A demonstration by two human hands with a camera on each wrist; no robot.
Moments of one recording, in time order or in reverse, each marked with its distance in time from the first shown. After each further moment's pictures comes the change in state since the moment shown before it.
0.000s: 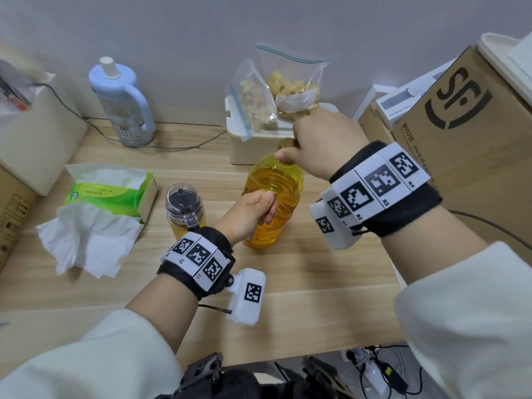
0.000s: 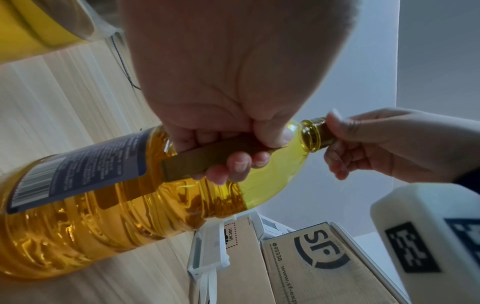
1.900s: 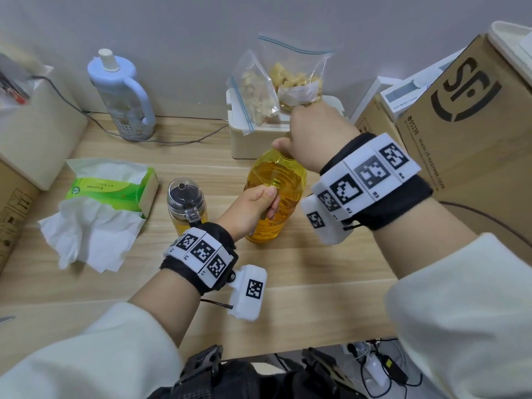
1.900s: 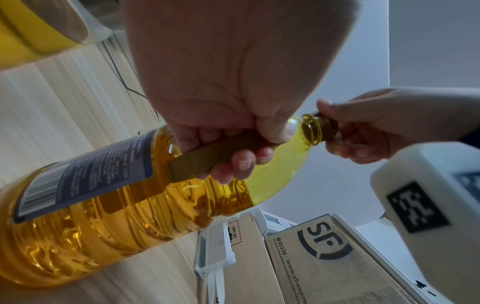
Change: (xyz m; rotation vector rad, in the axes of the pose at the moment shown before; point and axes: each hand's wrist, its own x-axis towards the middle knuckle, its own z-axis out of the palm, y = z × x) left_hand 0.001 -0.003 0.000 -0.019 0.006 0.018; right_hand 0.008 -0.011 0.003 0.093 -0.026 0.050
